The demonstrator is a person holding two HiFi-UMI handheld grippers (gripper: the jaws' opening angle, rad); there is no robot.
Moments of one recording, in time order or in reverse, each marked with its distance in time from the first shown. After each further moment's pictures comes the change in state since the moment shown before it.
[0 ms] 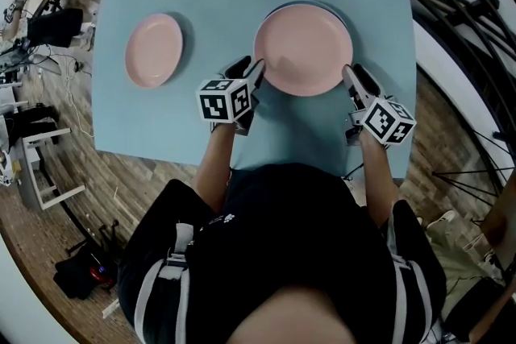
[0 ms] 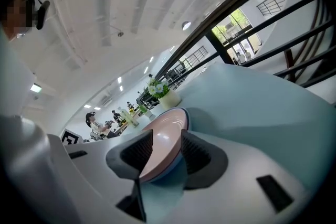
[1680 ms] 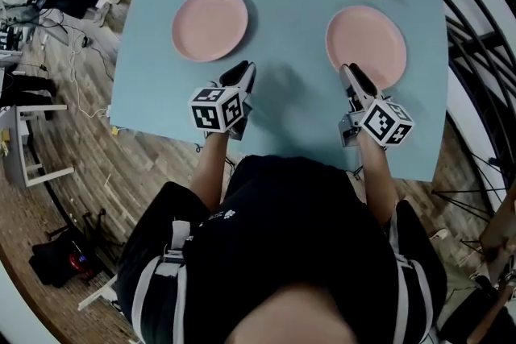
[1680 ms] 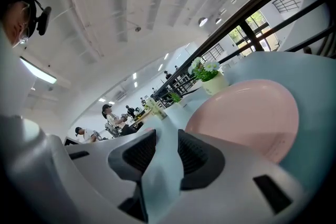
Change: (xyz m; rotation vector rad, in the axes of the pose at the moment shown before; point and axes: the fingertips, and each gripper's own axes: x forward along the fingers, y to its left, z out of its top) left arm -0.142 0.130 -0.023 -0.039 -0.164 0.051; right arm 0.059 0.159 -0.069 -0.083 0.020 0.134
